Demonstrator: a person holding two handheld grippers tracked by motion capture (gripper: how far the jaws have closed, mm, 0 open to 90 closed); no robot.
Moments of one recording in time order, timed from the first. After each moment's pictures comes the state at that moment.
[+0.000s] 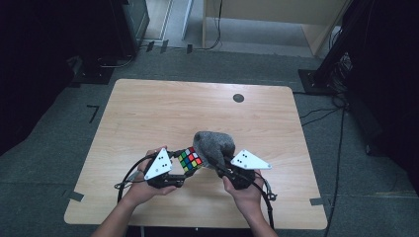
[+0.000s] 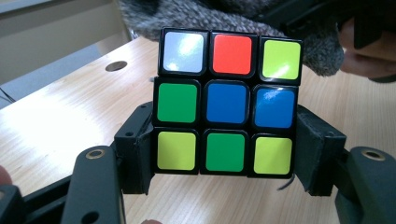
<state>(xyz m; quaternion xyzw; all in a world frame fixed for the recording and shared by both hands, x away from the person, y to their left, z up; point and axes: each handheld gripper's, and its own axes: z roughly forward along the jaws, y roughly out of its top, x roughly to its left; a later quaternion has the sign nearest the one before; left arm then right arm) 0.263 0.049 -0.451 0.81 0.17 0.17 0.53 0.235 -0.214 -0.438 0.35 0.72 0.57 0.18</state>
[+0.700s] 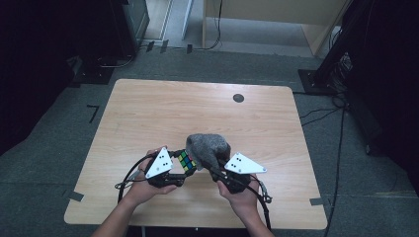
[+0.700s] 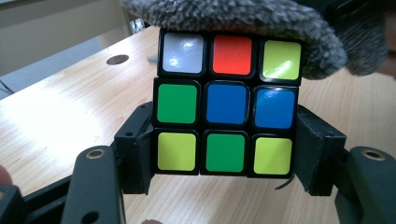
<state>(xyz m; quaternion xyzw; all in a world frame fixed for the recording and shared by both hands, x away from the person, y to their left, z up) 0.263 0.048 -0.453 0.81 0.18 0.17 0.53 0.225 -0.199 -0.431 0.32 0.73 0.58 0.19</state>
